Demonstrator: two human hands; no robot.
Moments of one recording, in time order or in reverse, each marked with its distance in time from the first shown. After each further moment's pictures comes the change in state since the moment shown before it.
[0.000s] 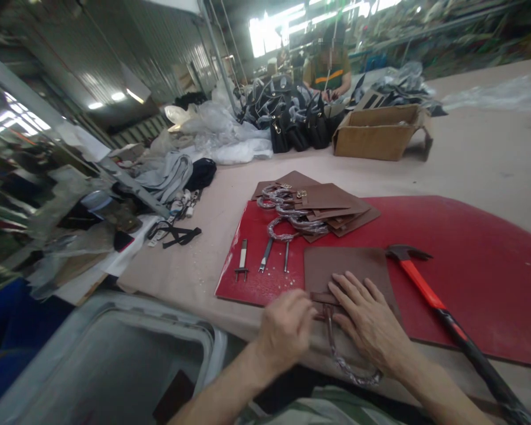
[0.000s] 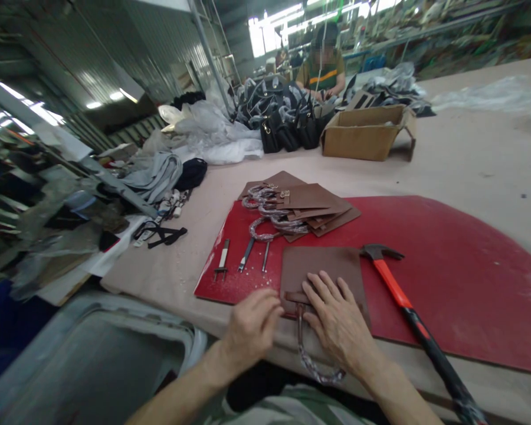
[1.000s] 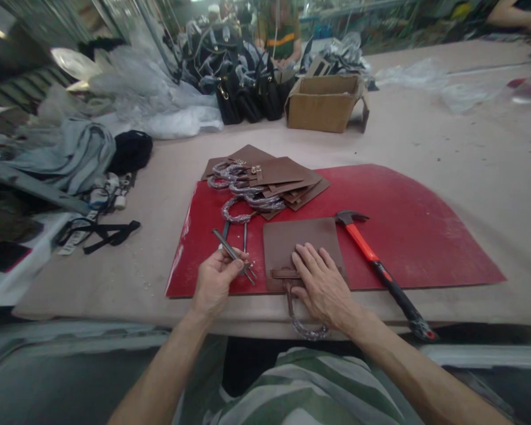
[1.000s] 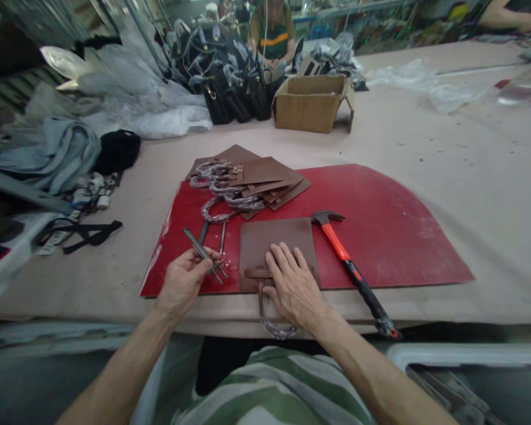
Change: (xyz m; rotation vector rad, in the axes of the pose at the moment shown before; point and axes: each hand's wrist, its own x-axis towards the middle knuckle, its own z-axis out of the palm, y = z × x) left_hand 0.027 -0.056 -0.008 -1.176 0.189 -0.686; right_hand -0.002 -0.022 -0.015 -0.023 -0.143 0.117
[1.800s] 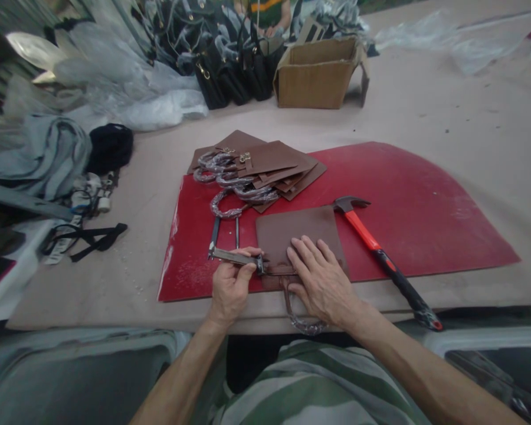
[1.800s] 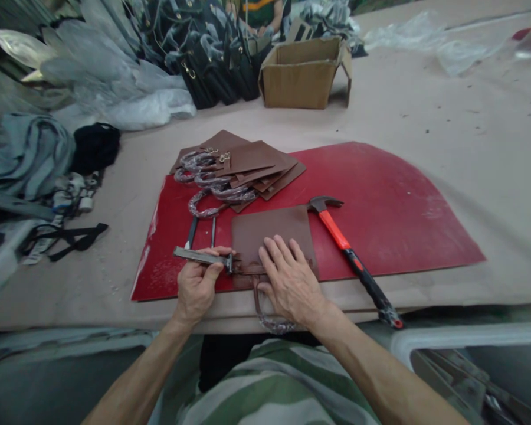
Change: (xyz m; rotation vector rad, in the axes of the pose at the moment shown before) left_hand -0.005 -0.032 0.021 0.377 -0.155 0.439; right_hand 0.001 -0.002 -0.003 0.040 -0.008 0.015
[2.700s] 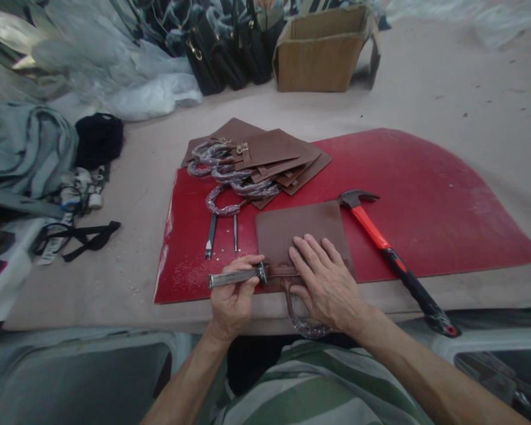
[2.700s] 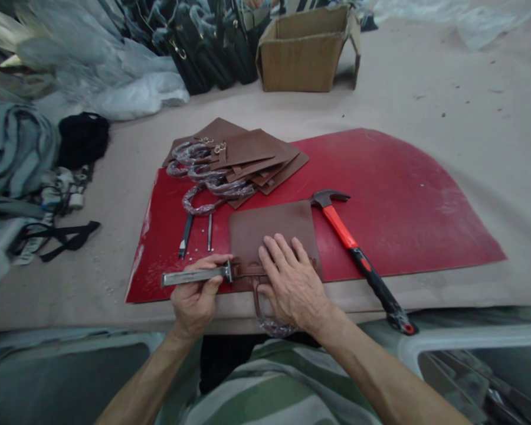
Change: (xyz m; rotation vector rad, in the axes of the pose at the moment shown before) left_hand -0.018 -0.008 0.003 0.039 0.032 0.188; right_hand 0.000 0.000 0.000 0.032 -0.019 0.027
